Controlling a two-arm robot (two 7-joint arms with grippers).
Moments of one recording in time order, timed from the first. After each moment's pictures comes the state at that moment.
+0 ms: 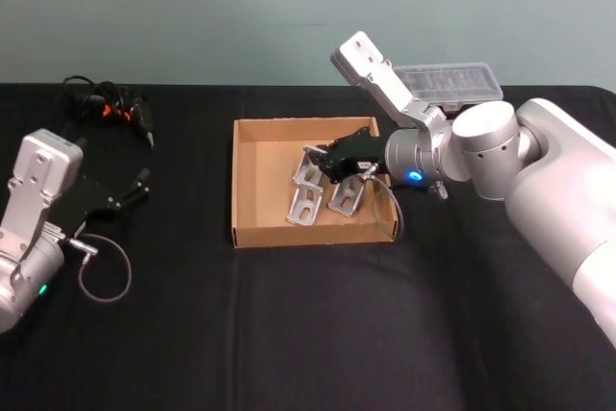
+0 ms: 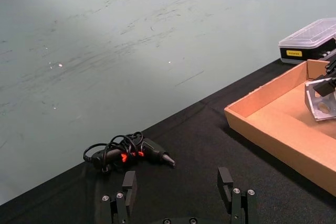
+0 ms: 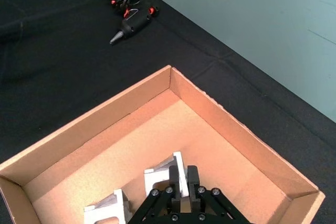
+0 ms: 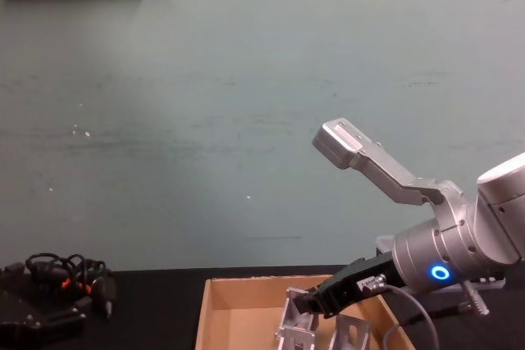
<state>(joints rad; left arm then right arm) -0.20 0.60 0.45 -1.41 -0.25 -0.12 0.03 0.86 0.13 -0.61 -0.70 0.12 0.26 0.61</state>
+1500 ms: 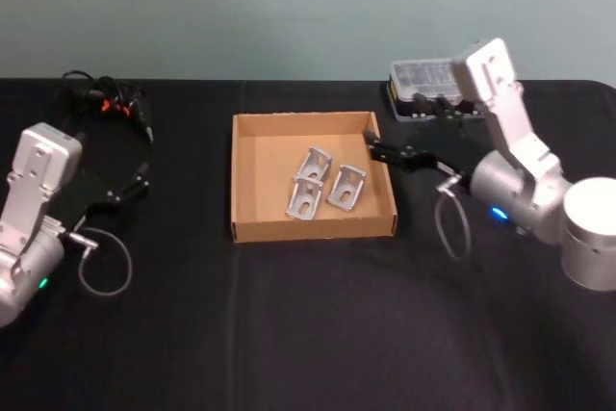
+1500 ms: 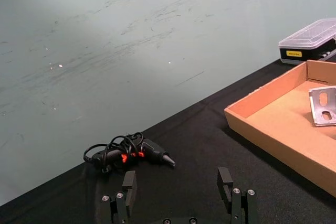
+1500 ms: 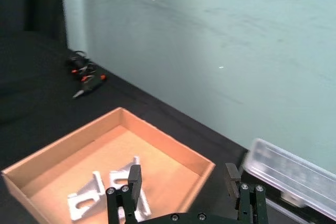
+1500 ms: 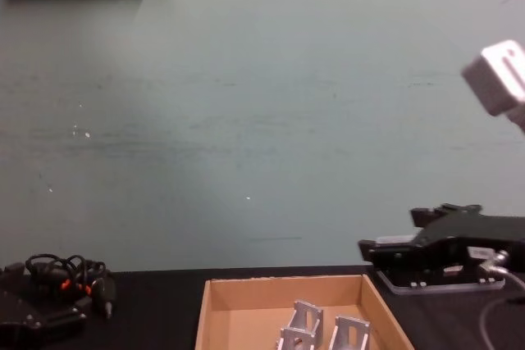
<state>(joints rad) -0.20 0.60 0.45 -1.41 -0.25 -0.12 0.03 0.37 0.37 -0.38 -1.43 0.16 0.17 0.33</state>
